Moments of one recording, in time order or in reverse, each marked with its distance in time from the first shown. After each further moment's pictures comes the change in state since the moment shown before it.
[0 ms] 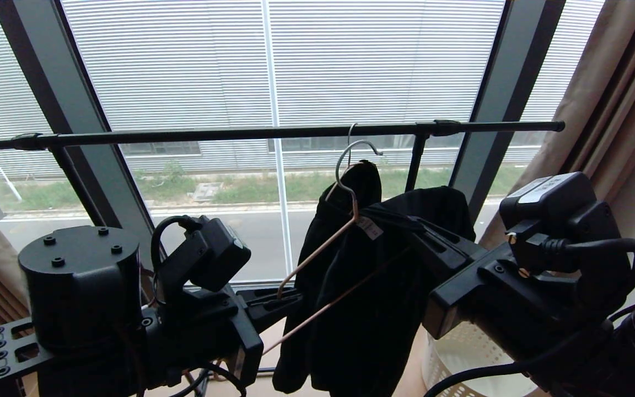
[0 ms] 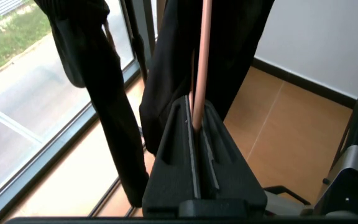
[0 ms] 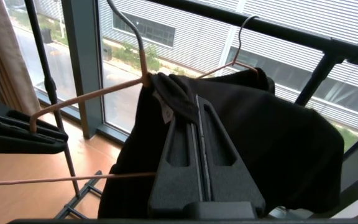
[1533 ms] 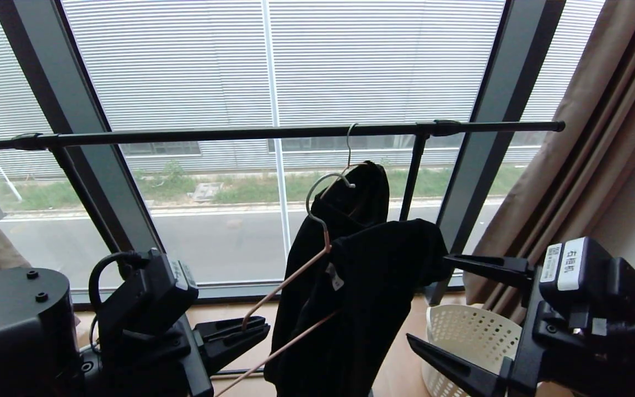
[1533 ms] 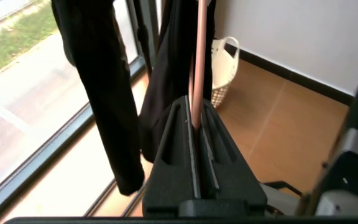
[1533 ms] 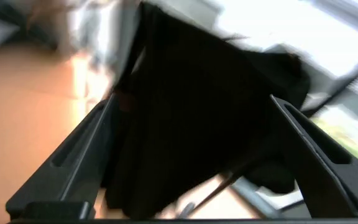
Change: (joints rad) left arm 0.045 -0.125 0.181 -0.043 -0.045 0.009; right arm -0.232 -0.238 0.052 0.529 0.567 -0.078
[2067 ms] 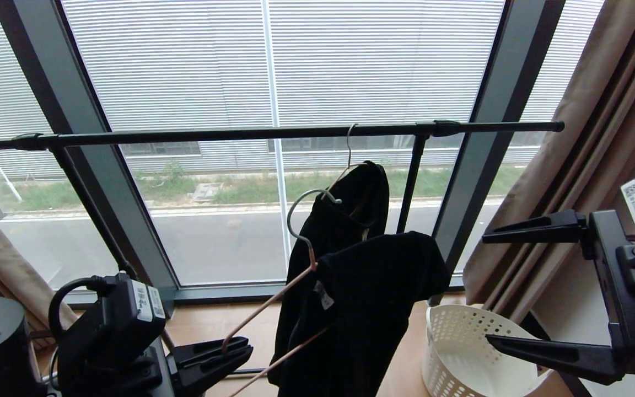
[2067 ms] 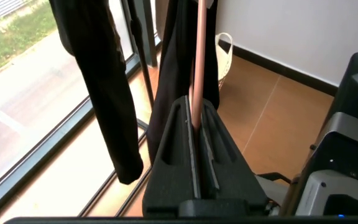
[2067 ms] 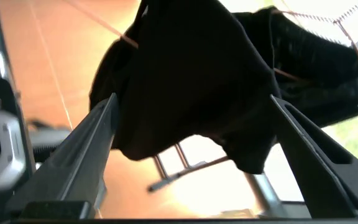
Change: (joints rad) left arm -0.002 -0.084 0.084 0.000 -0.003 0.001; right arm -0.280 -0.059 -0.468 0.810 0.406 -0.344
